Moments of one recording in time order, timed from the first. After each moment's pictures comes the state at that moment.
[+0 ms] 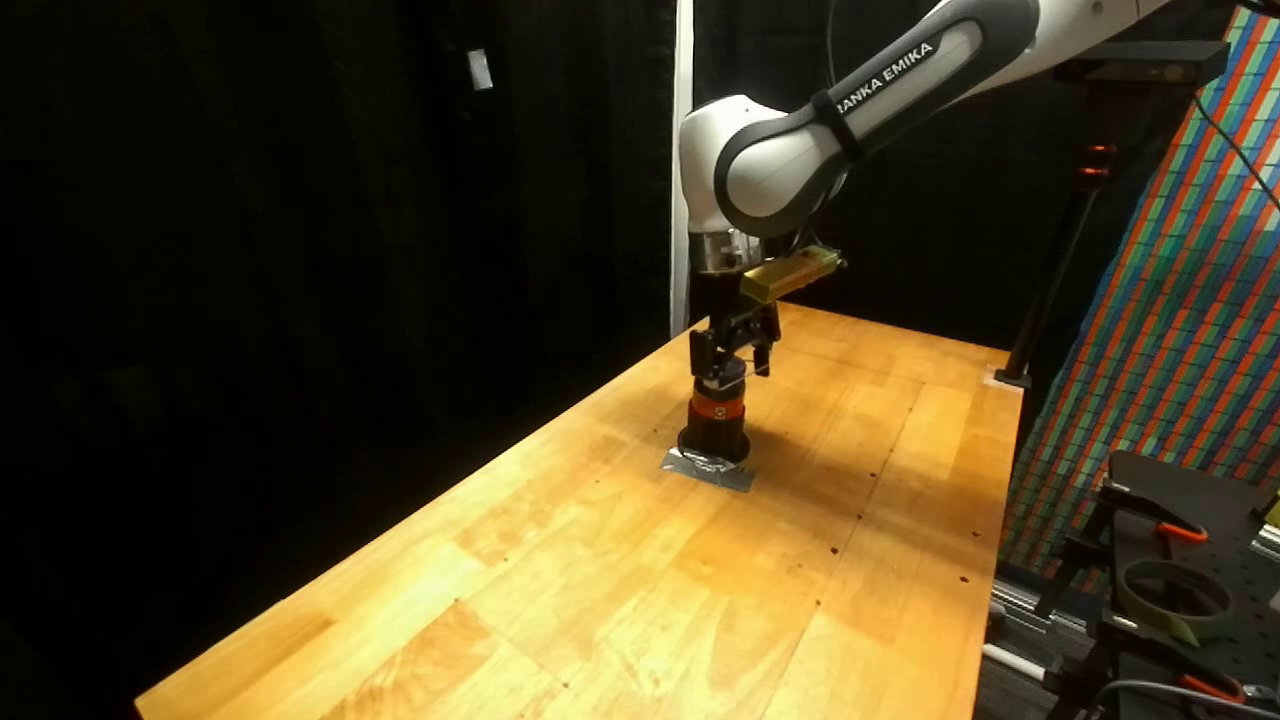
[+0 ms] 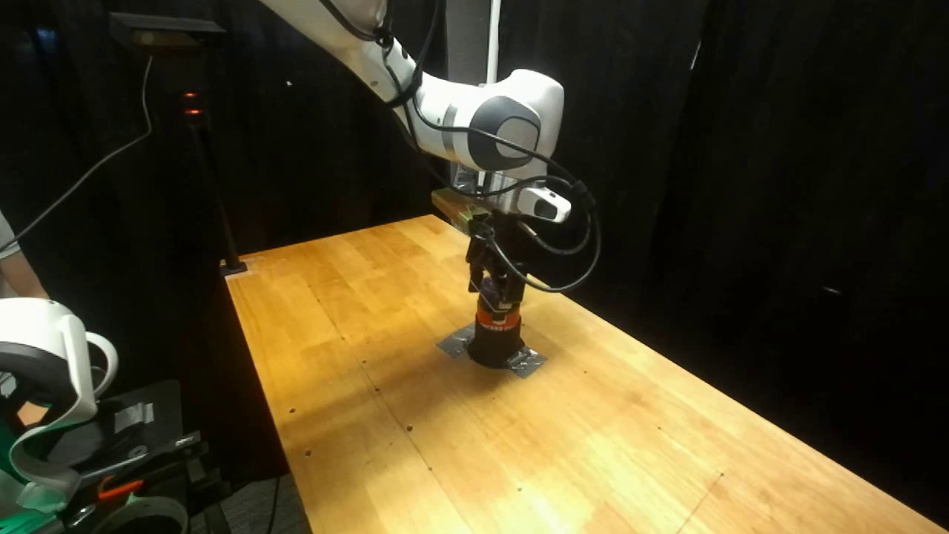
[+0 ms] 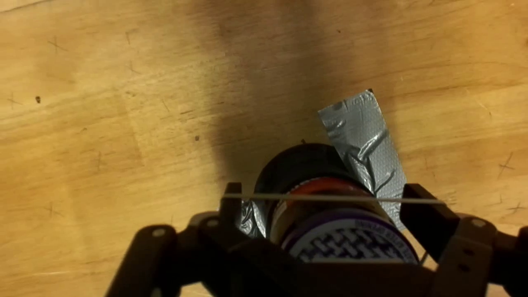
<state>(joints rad) 0.15 0.63 0.01 -1.59 -0.01 2.04 0.31</state>
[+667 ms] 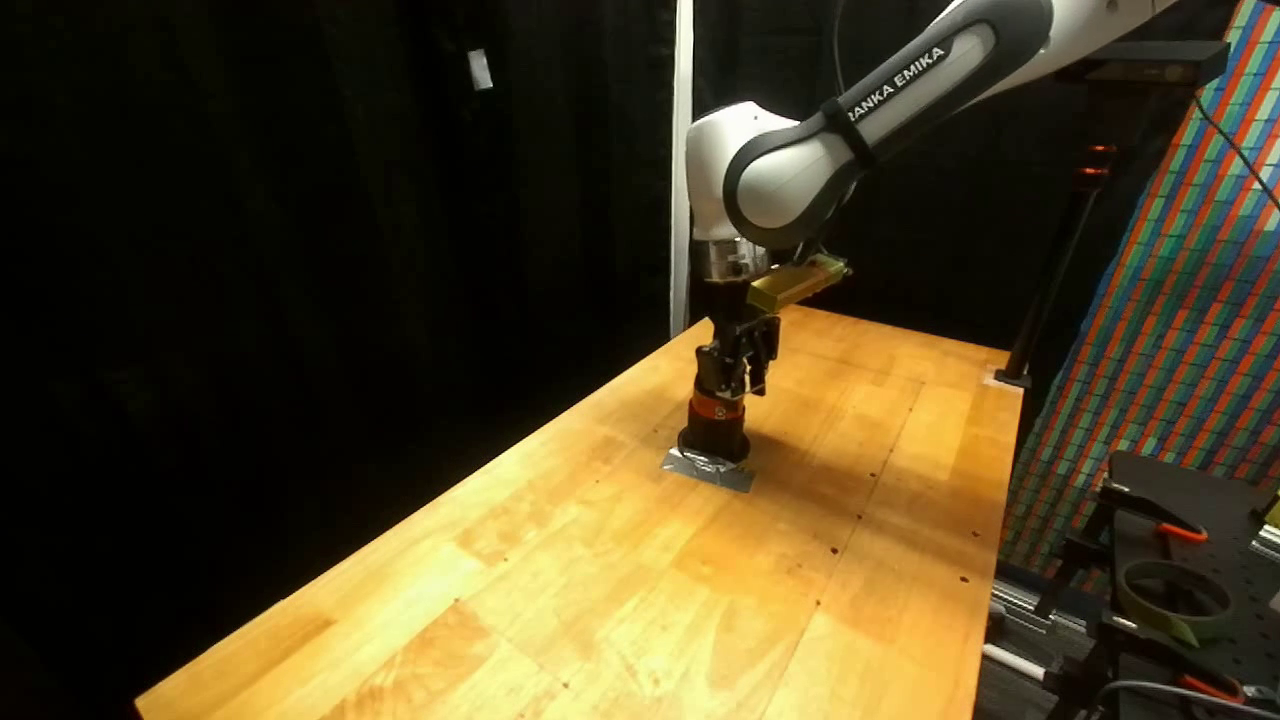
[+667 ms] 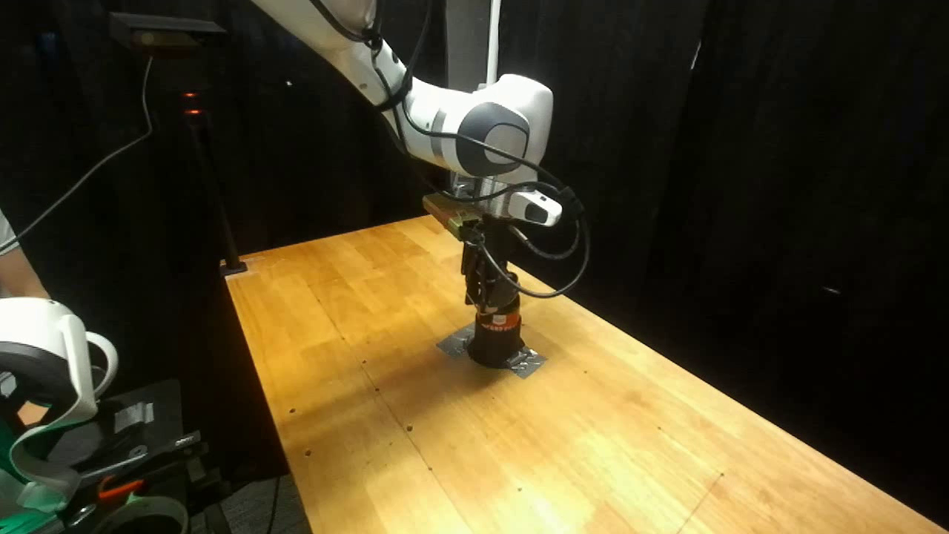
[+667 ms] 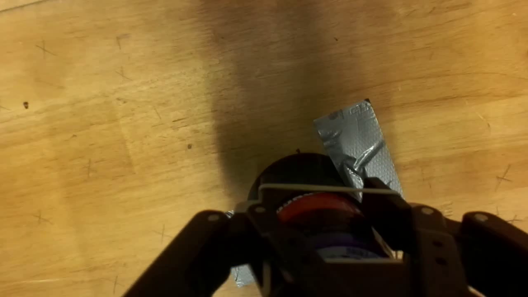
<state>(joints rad) 0.16 0.60 0.01 -1.66 -0.01 2.10 0.31</state>
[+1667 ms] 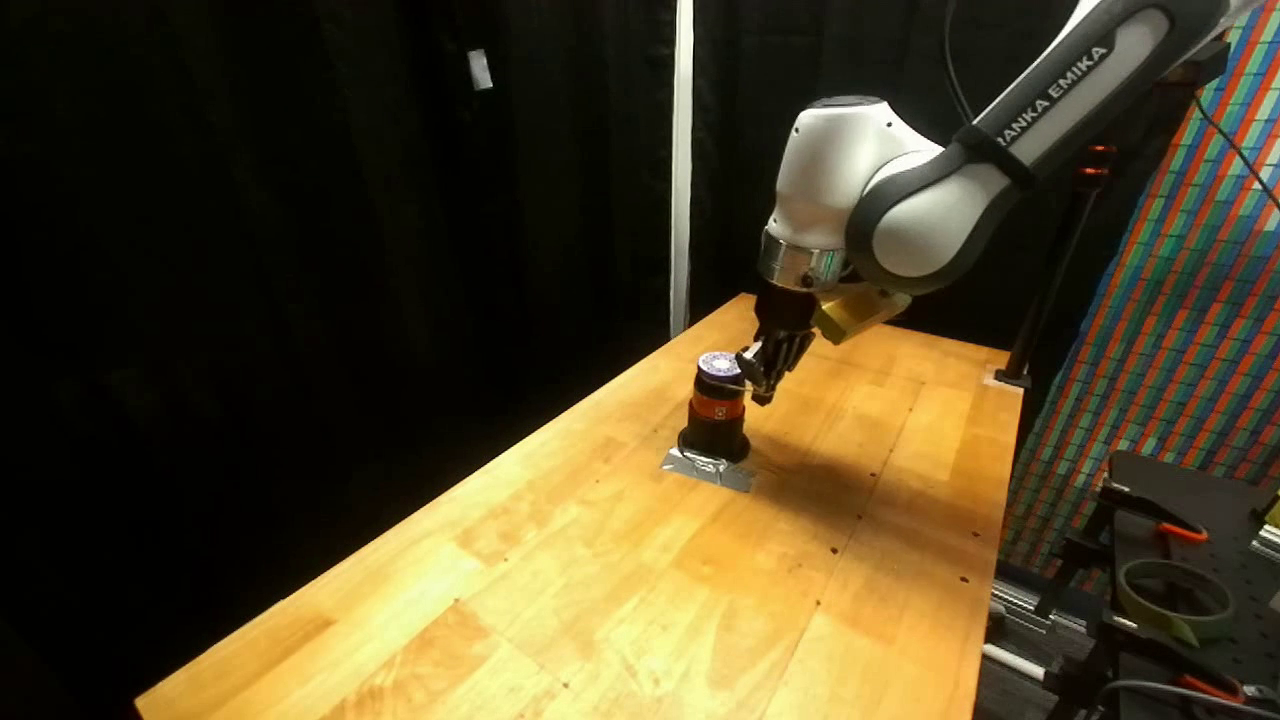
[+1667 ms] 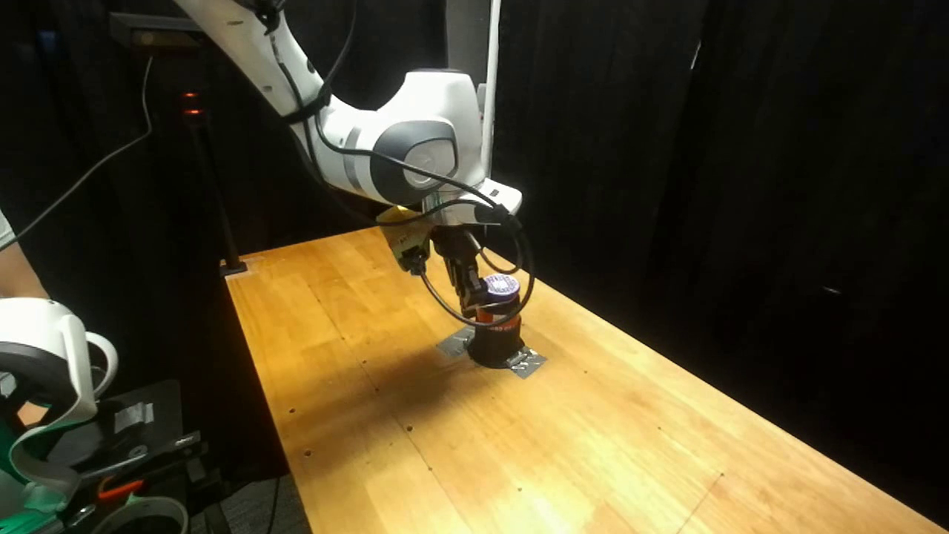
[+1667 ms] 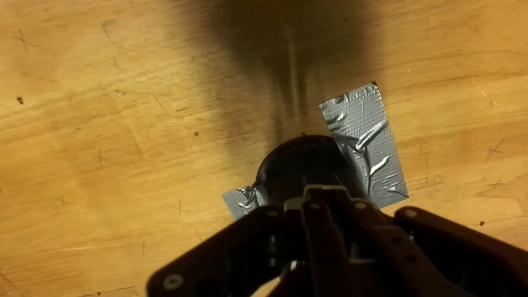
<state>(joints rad) 0.20 0.35 -0.02 -2.13 -0.12 2.64 0.45</state>
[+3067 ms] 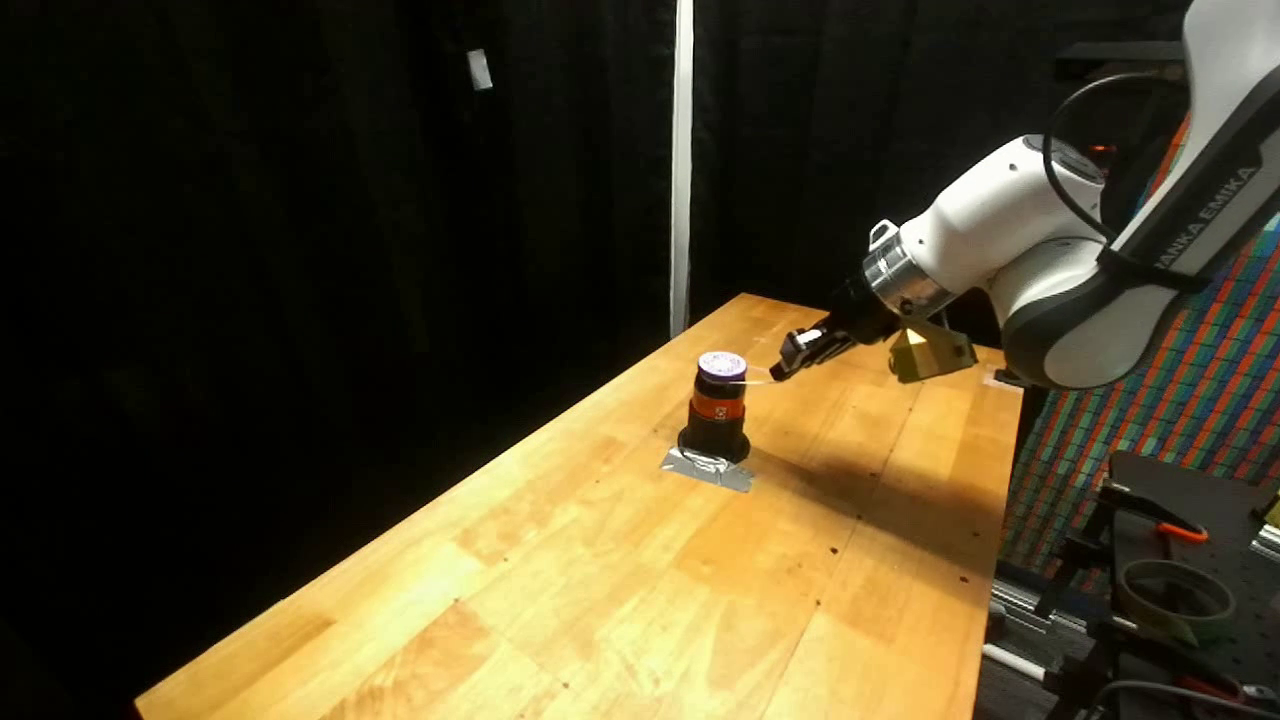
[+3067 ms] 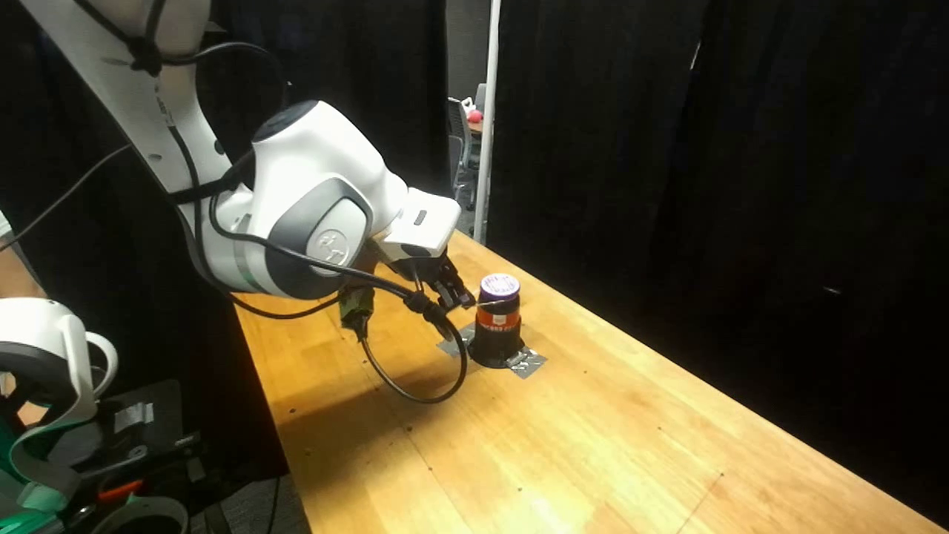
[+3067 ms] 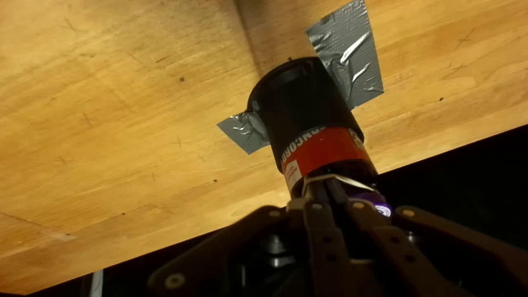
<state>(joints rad) 0.76 0.31 -0.65 -2.55 -0.31 3.50 0.81</state>
